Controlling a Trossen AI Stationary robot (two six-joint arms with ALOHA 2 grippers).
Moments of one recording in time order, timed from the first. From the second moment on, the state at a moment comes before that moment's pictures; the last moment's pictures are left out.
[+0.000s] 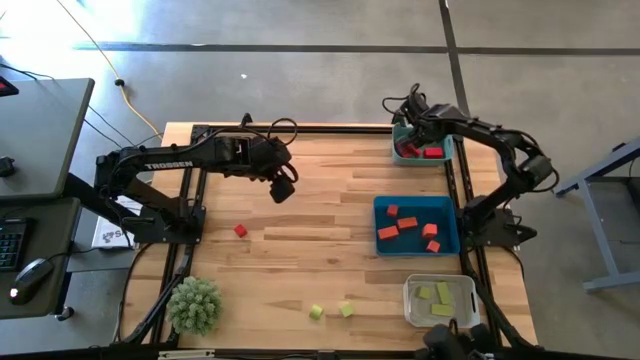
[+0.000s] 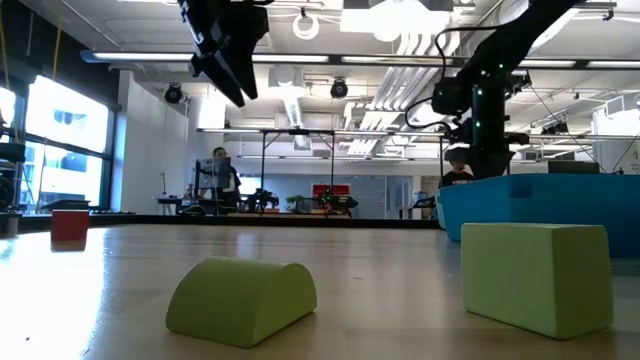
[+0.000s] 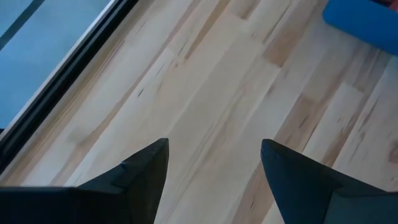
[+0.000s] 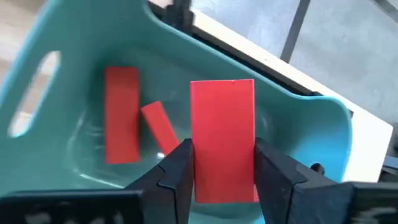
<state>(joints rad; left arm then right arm) 0.31 1.40 1.26 -0.90 -0.26 -0.30 -0.93 1.53 1.03 -0.78 0.36 0.15</state>
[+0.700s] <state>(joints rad) 0.31 1.40 1.26 -0.86 -0.26 -0.31 -0.99 1.53 1.03 -0.73 0.23 -0.02</state>
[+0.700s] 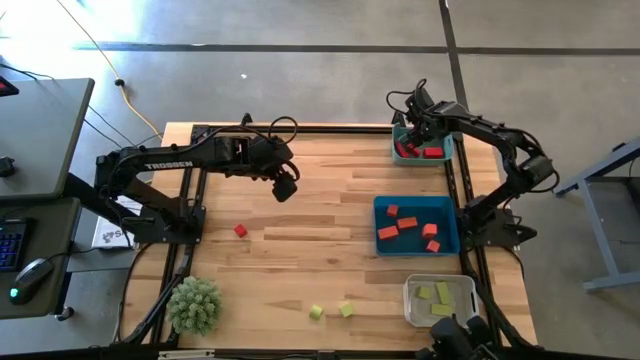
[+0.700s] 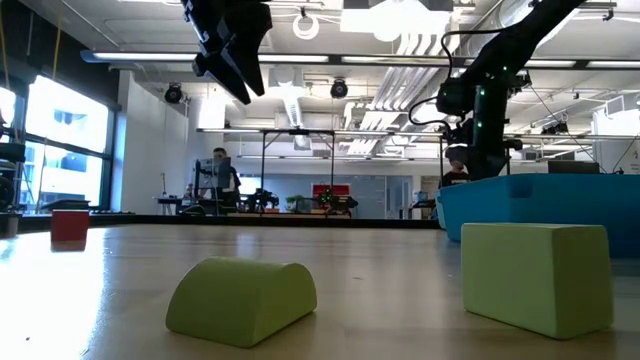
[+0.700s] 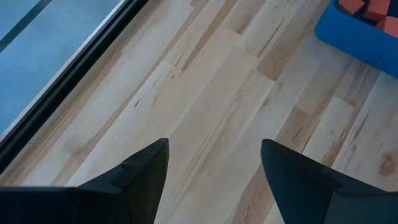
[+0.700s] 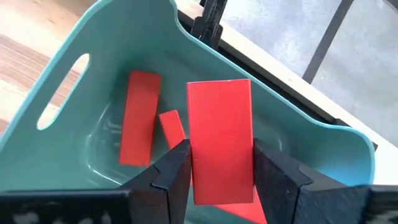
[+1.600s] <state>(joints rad) 0.31 1.40 1.26 -0.86 -0.26 -0.36 -0.99 1.53 1.03 -0.72 0.21 -0.11</state>
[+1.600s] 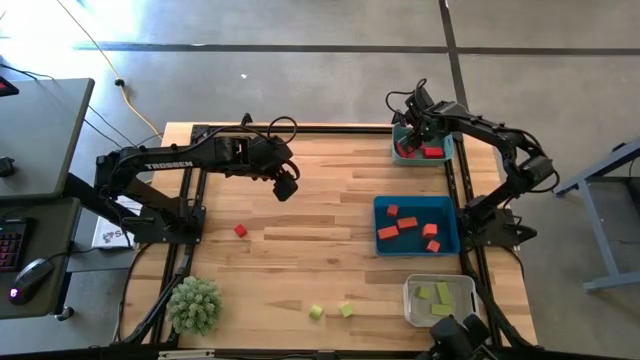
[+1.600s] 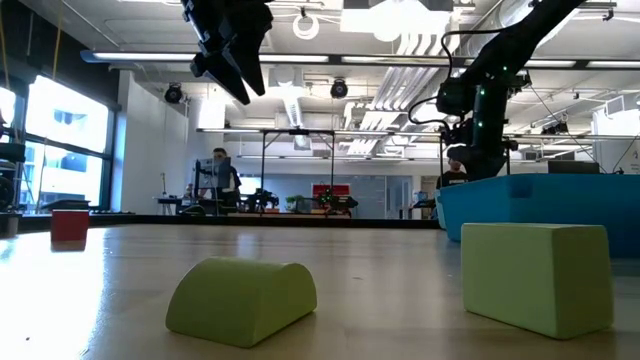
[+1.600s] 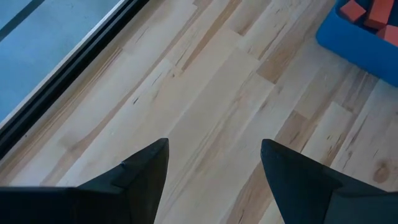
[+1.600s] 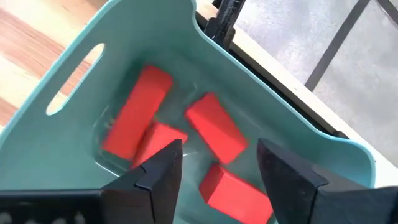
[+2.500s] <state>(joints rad) 0.04 1.40 1.26 -0.81 -0.22 -0.43 -0.86 1.52 1.39 -1.08 0.04 0.11</state>
